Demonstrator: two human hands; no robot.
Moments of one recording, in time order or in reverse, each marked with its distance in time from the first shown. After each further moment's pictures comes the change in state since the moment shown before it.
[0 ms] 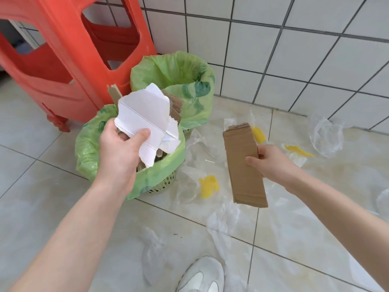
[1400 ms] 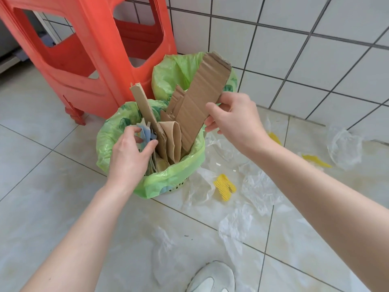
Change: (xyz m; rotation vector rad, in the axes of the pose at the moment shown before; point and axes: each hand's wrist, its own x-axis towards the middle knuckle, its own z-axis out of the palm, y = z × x) left_hand 0.037 -0.040 -0.055 0.892 0.049 0.177; right_hand 0.005 -0.149 0.049 0.141 0.191 -0.456
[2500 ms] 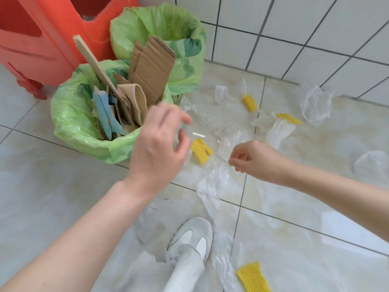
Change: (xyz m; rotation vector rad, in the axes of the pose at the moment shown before) left_hand -0.095 0.078 0.038 -0.036 0.012 0.739; right_hand -0.113 0.116 -0.066 -0.509 -0.507 0.219
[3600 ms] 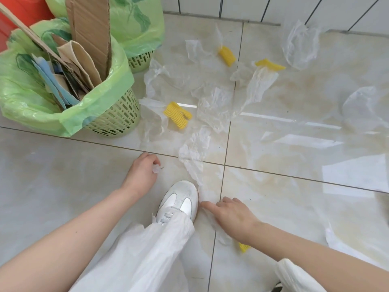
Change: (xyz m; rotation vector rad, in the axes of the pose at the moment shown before) left_hand -0.142 -0.070 0.088 0.170 -0.776 -0.538; right_hand -0.106 0.074 0.214 -0.272 -0.196 -0.153
